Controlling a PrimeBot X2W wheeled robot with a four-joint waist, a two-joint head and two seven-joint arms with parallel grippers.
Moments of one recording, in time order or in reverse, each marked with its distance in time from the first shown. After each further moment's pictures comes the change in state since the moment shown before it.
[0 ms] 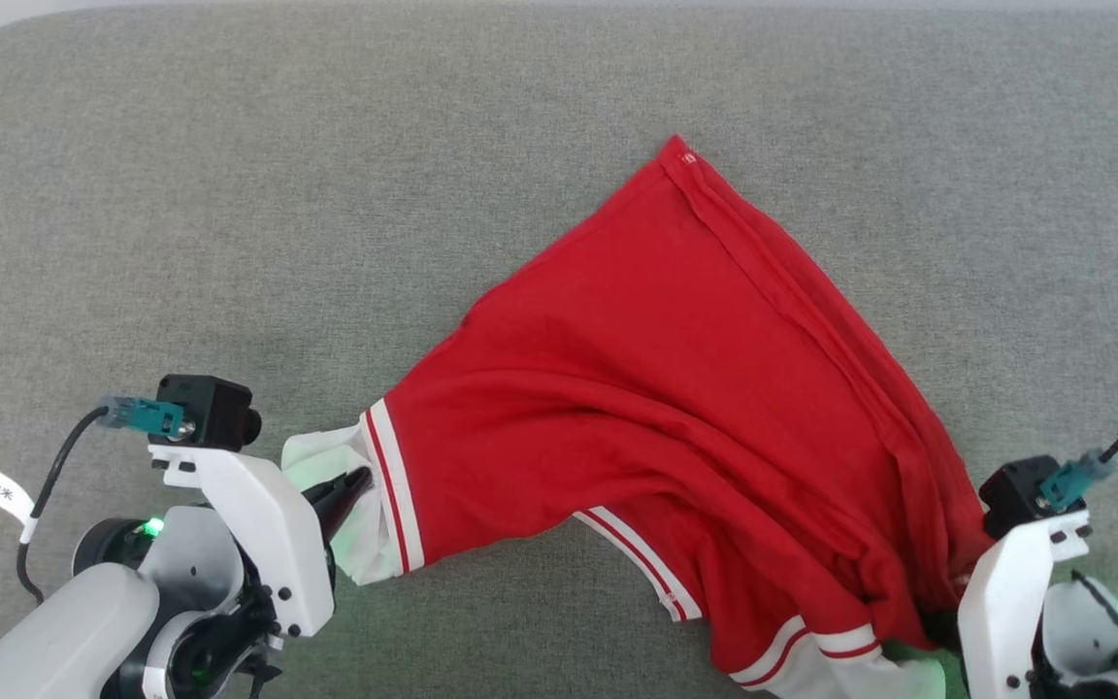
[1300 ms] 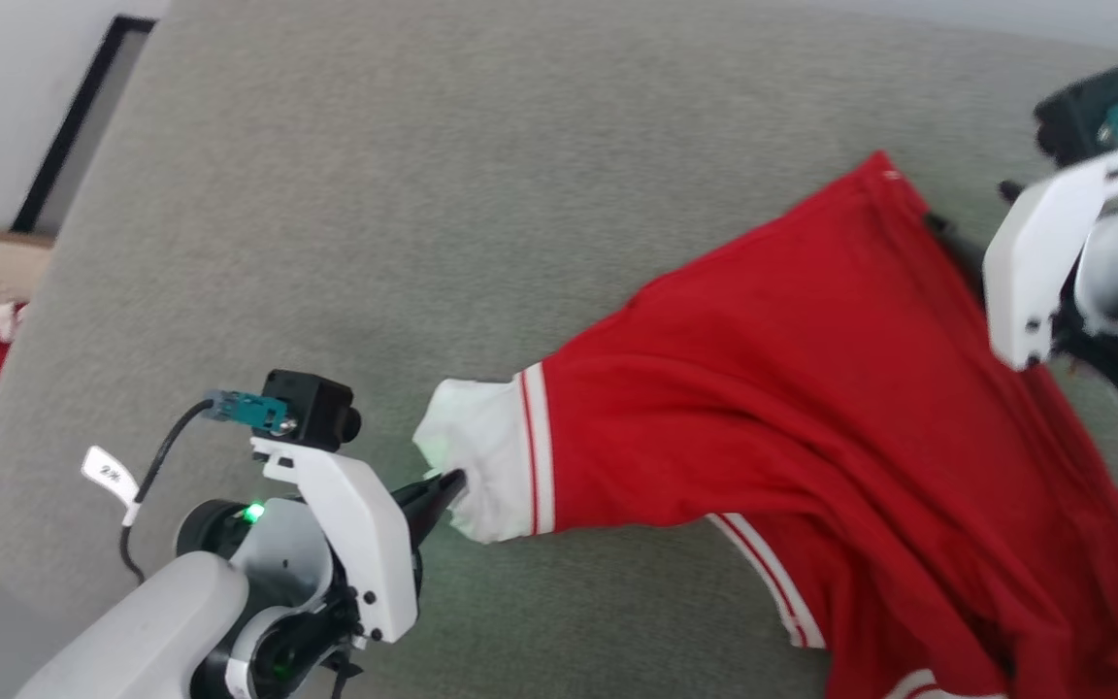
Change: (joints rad) left arm -0.055 -0.111 -0.075 0.036 0.022 -0.064 0.006; right arm -0.636 -0.109 0.170 0.308 -0.122 0.000 -0.370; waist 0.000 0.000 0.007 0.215
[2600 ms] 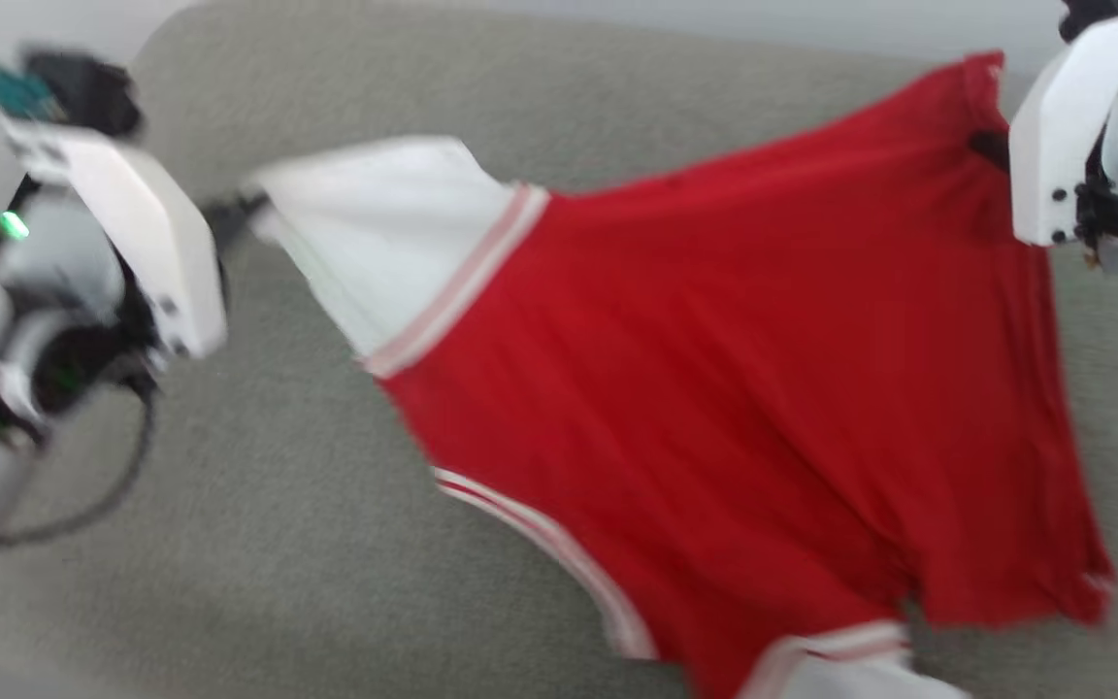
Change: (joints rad) left arm -0.405 0.113 0.100 0.216 0.020 -0.086 0.166; right arm -0.351 -0.046 0.172 0.436 0.207 0.000 0.035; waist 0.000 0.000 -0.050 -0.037
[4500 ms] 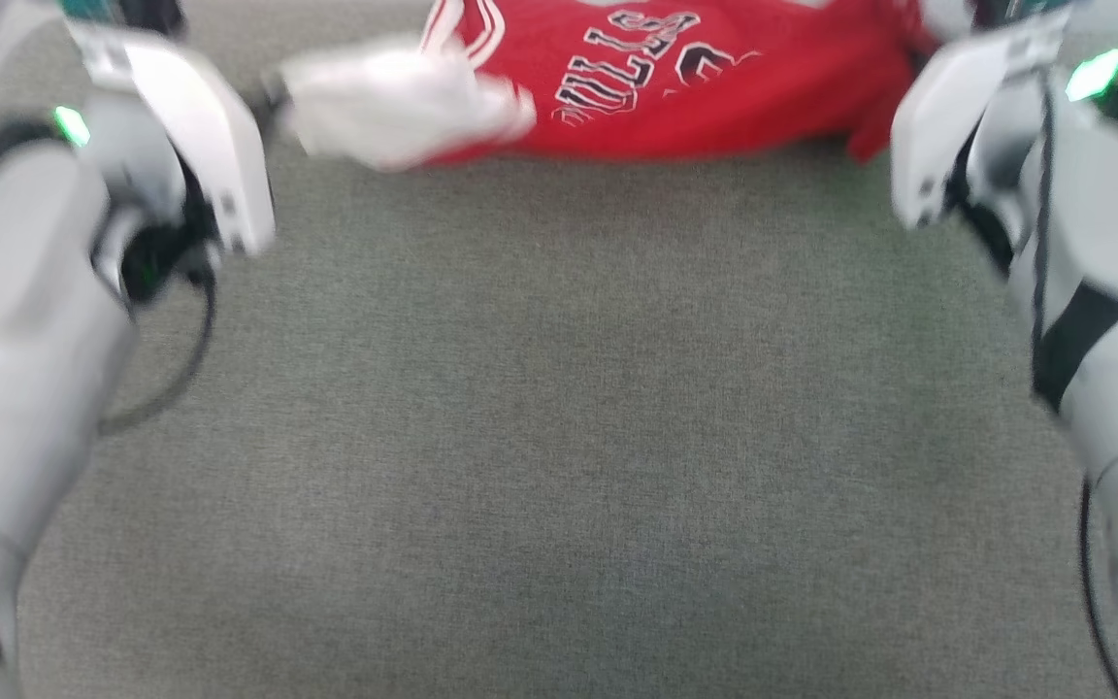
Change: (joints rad) left arm -0.366 -0.272 -0.212 0.739 0.073 -0.276 -0.310; right arm -0.258 0.285 -0.109 0.691 -0.487 0.000 -0.815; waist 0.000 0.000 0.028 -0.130
